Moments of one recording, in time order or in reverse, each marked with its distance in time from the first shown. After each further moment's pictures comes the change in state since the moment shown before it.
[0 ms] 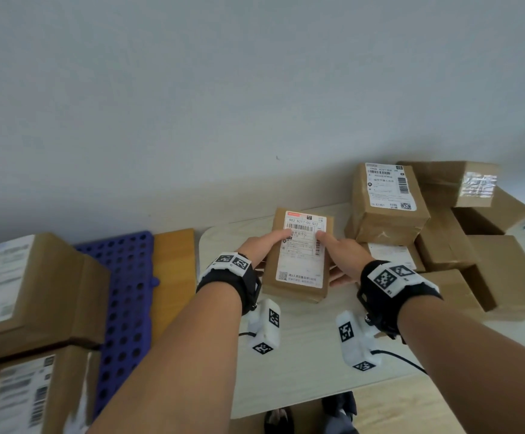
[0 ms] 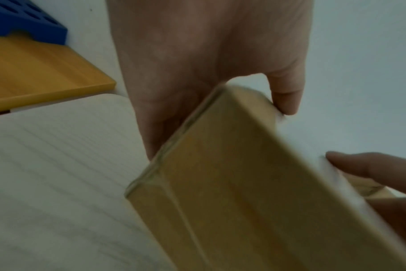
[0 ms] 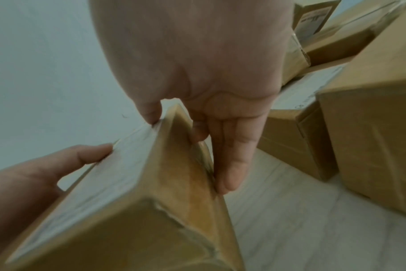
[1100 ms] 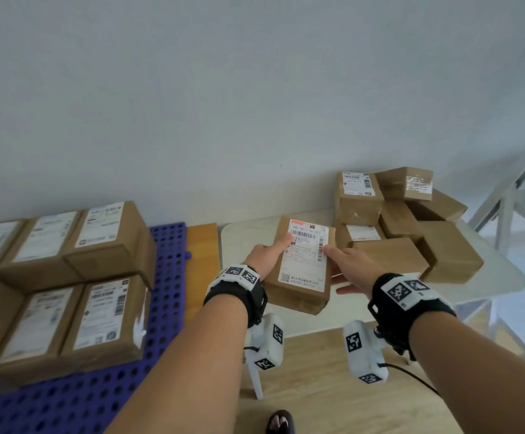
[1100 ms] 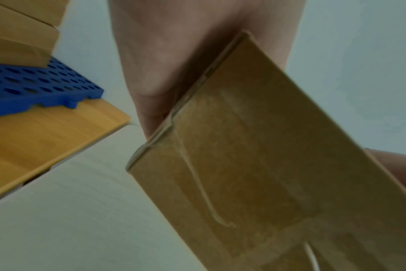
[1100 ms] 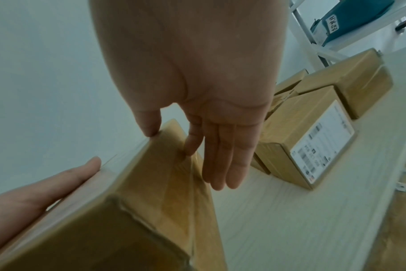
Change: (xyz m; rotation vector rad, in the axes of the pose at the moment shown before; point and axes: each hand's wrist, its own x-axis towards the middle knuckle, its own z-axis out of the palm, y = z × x) left_hand -0.139 -0.085 0.030 0.116 0.131 0.266; right_hand -0.180 0.073 0.018 0.055 0.068 -0.179
